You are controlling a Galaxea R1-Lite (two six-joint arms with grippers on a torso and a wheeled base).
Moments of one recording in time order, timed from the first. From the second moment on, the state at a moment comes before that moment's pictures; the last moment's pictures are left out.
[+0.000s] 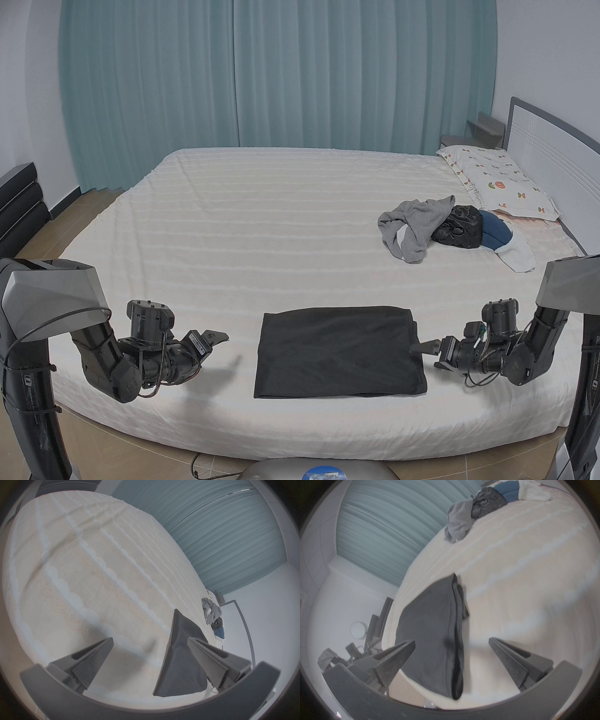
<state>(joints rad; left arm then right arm) -0.22 2.23 -0.57 -1.00 -0.18 -0.92 0.11 2.29 -0.57 -1.03 0.45 0.59</state>
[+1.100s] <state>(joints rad) -0.22 2.23 -0.57 -1.00 -0.18 -0.92 0.13 2.24 -0.32 -1.08 0.49 0.44</state>
